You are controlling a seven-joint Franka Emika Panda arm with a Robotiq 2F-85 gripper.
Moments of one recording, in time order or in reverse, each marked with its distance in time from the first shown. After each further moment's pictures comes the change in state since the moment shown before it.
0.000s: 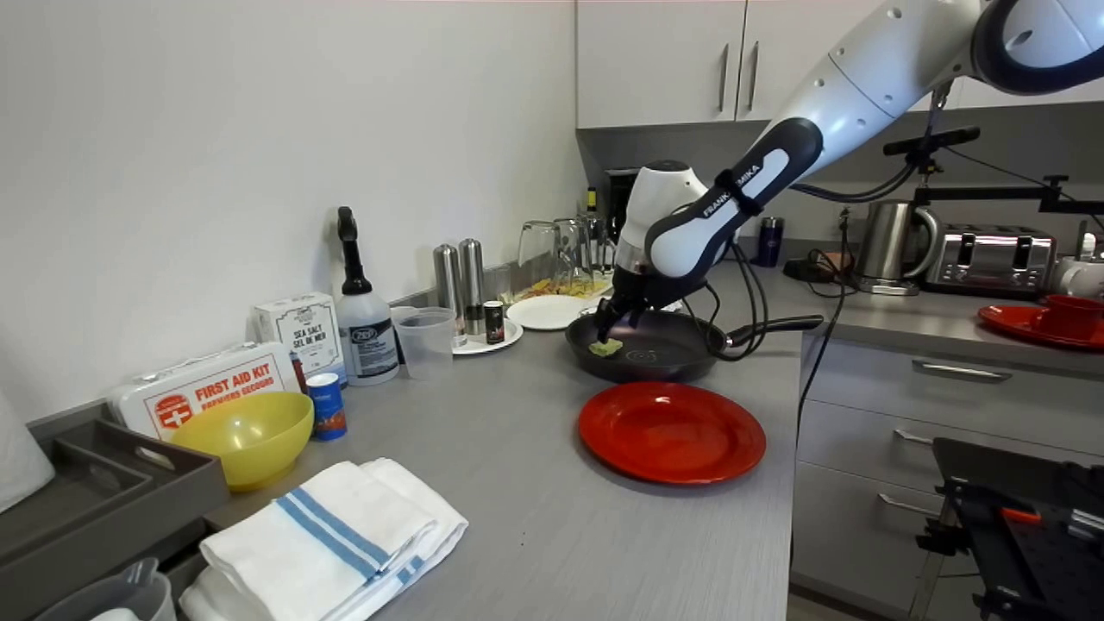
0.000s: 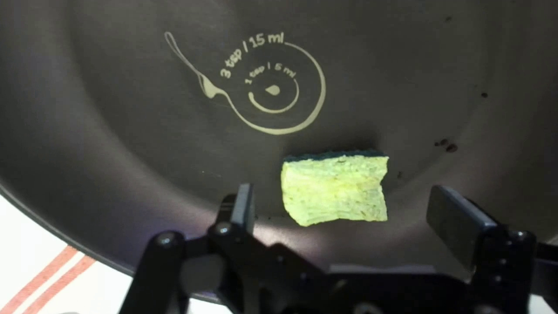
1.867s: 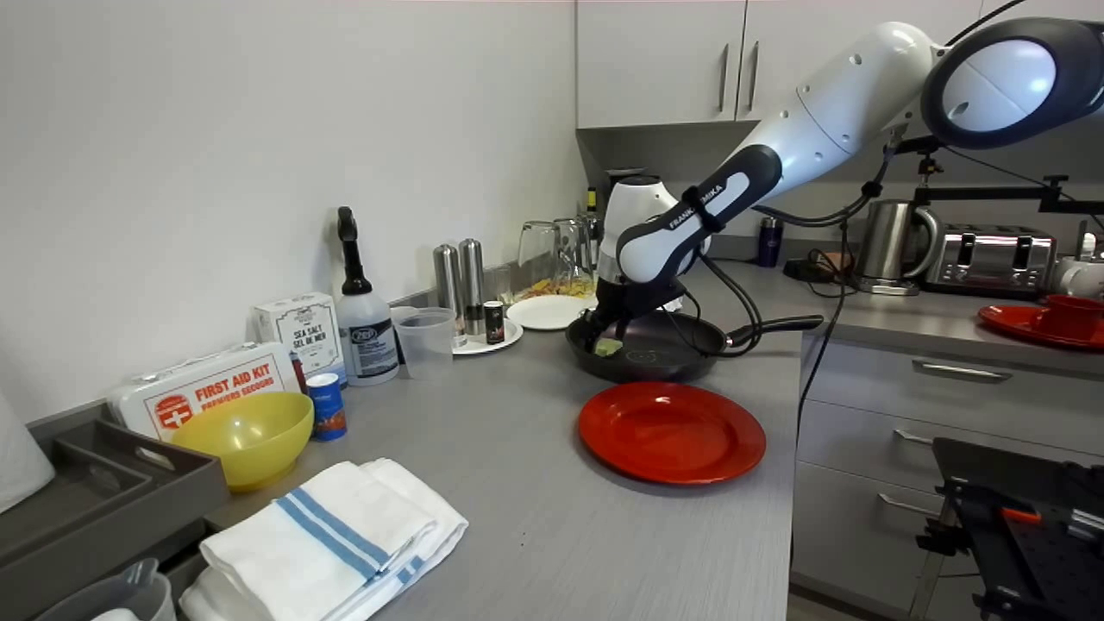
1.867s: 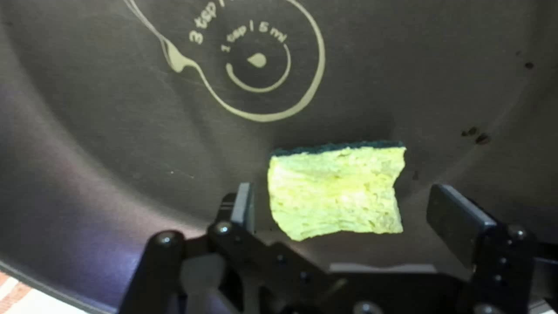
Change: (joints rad) arm -0.033 0.163 0.029 0.243 0.065 -0.150 -0.066
